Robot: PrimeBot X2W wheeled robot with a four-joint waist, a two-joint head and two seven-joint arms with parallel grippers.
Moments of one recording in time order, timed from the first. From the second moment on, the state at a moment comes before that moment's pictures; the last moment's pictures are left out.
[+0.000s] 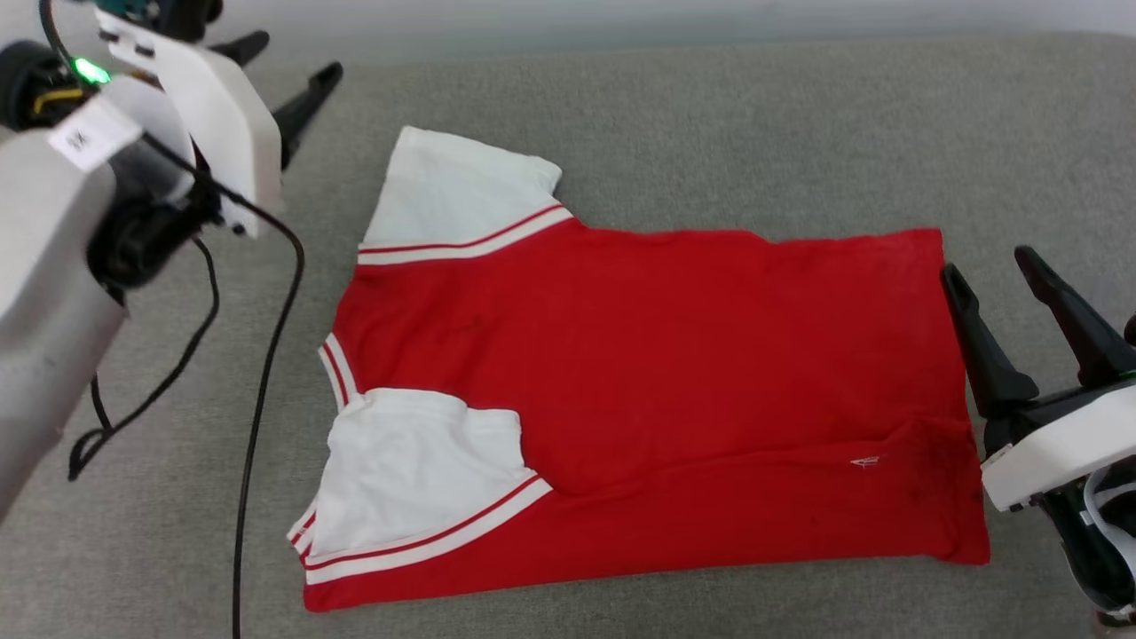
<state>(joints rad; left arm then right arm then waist) -1.07 0.67 -0.81 0.42 -0.88 -0.08 0.27 -0.19 -0.33 0.02 -0.12 0.40 0.13 0.13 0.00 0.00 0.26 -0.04</state>
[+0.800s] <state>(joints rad) -1.44 0.66 -0.92 0.68 -1.02 -0.13 0.92 -0.31 -0.29 0.09 -0.17 0.36 0.13 0.10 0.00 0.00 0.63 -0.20</state>
